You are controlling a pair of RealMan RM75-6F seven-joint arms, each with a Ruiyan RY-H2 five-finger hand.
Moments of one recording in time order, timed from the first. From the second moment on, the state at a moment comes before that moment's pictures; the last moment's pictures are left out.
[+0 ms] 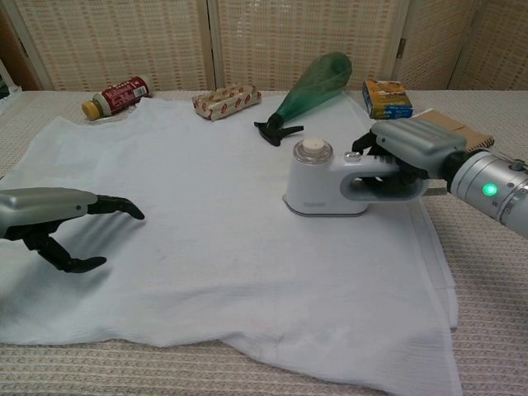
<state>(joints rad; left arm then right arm) -0.67 -1.34 0.01 -1.53 1.26 0.77 0.10 0.71 -1.77 0.14 -0.92 -1.40 1.03 -0.01</state>
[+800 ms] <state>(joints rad) -0.54 -1.23 -0.03 -1.58 1.35 1.01 -0.11 0.43 -1.45 0.09 -1.09 -1.38 1.23 0.17</state>
